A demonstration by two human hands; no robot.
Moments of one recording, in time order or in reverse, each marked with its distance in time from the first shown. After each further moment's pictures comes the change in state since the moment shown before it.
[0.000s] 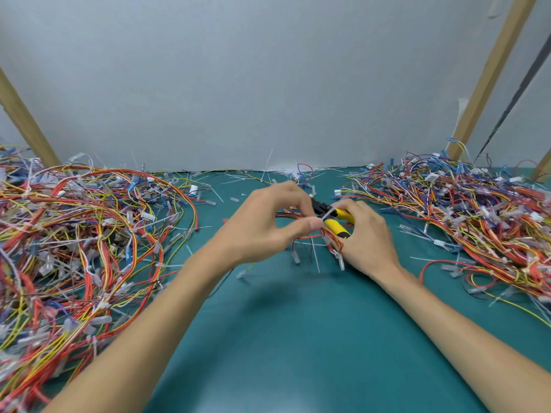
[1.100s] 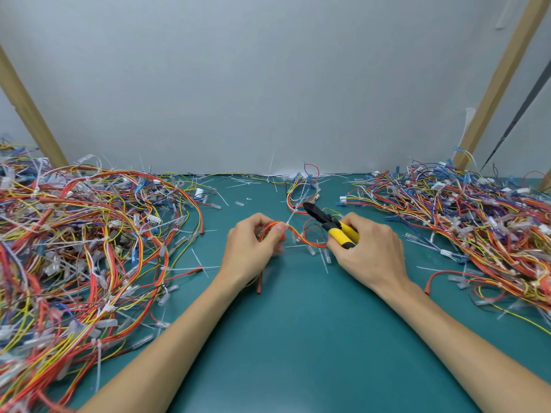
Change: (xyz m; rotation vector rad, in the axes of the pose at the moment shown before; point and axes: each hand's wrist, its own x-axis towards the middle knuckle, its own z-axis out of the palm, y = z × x) left_hand -0.017 -0.067 0.040 -0.287 0.401 -0.496; right_hand -0.006 -0.003 0.004 -0.197 0.084 -0.018
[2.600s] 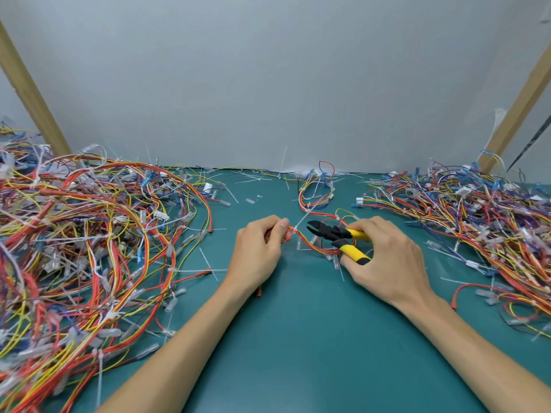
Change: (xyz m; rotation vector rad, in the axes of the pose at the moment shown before) left_hand 0.007 -0.012 -0.006 0.191 0.035 0.104; right_hand -0.002 -0.003 0.000 -0.062 -0.051 -0.163
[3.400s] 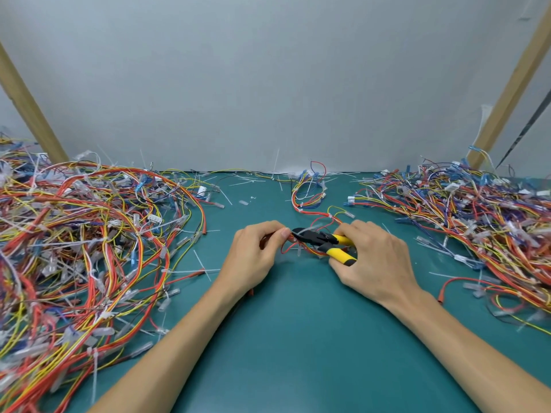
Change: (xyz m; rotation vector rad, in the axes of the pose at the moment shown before) left_hand -0.006 0.006 -0.003 0.052 -0.102 0.165; right_hand -0.002 -0.004 -0.003 -0.086 -0.028 -0.080
